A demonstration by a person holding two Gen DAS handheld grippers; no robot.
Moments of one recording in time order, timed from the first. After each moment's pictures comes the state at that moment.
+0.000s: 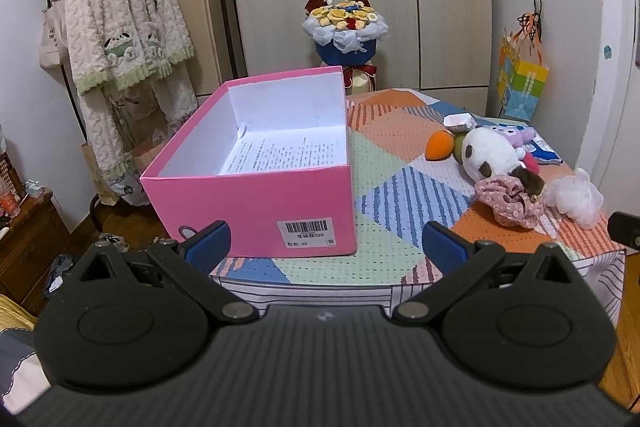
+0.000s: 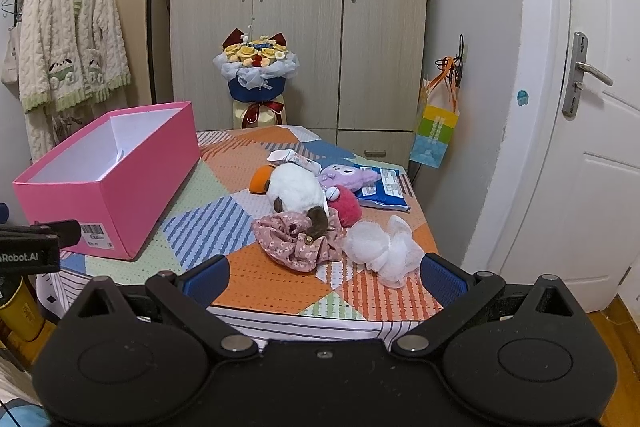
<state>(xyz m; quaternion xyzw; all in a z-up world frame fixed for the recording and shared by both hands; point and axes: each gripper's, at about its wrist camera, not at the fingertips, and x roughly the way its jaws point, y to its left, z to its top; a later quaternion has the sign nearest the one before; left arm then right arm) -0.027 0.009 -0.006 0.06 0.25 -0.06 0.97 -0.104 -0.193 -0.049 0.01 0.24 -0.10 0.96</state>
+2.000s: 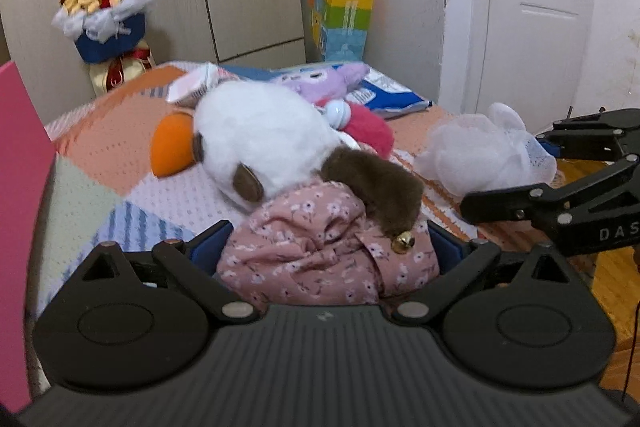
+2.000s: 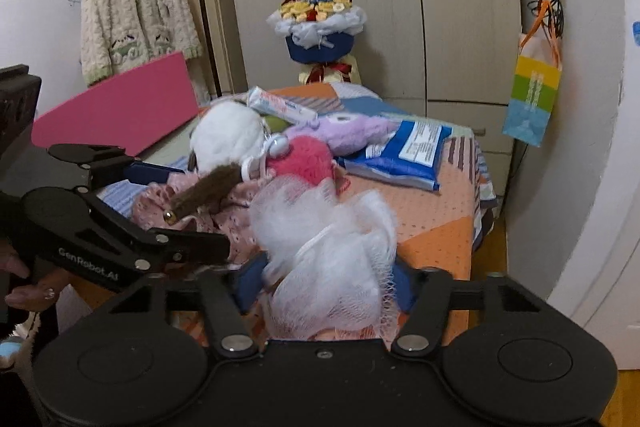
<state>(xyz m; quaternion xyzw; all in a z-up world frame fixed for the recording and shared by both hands) 0.115 -0.177 -0.115 0.13 0.28 -0.33 0.89 0.026 -0.356 -0.161 0.03 0.26 0.10 0.96</state>
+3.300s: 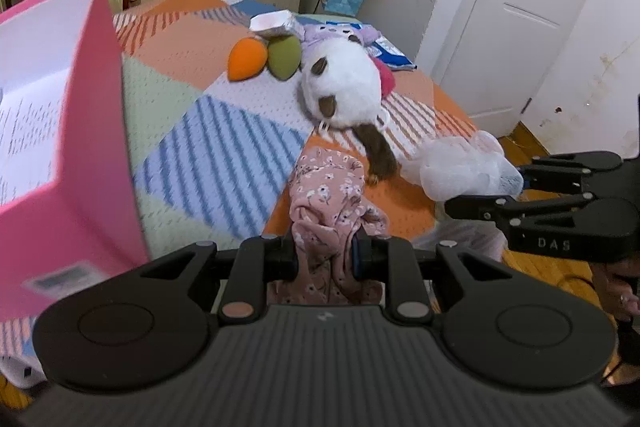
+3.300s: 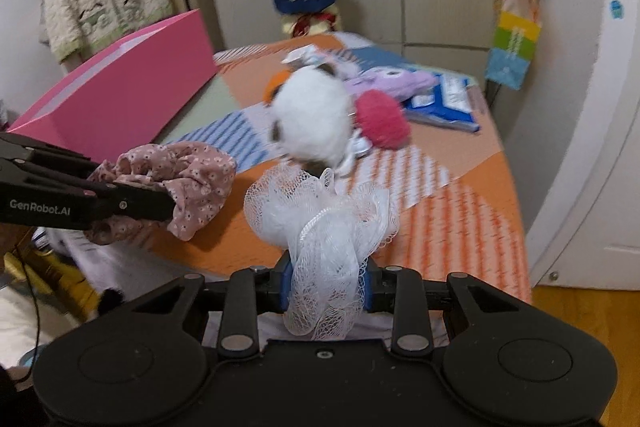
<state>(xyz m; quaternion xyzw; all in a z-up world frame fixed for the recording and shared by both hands) 0.087 -0.047 -0.057 0.07 0.41 -0.36 0.84 -0.024 -0.252 -0.118 0.05 0.37 0.04 0.93</state>
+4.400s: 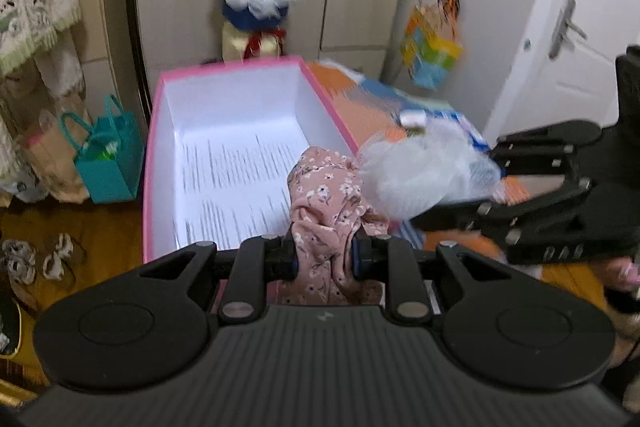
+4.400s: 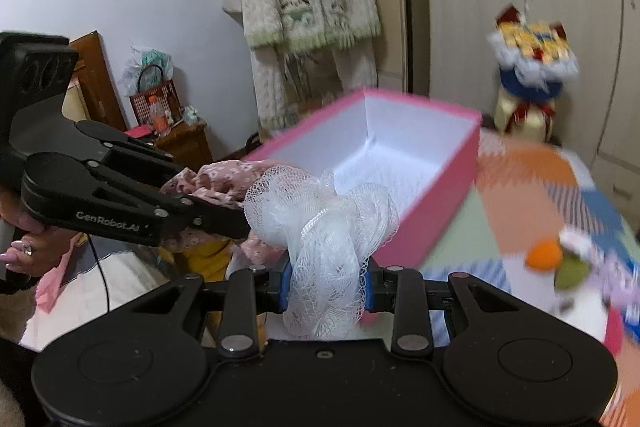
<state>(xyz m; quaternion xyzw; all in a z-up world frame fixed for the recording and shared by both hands) 0.105 0.124 0.052 0.03 0.34 -0.27 0.90 0.038 -0.067 0.009 -0.05 0.30 0.28 0.91</state>
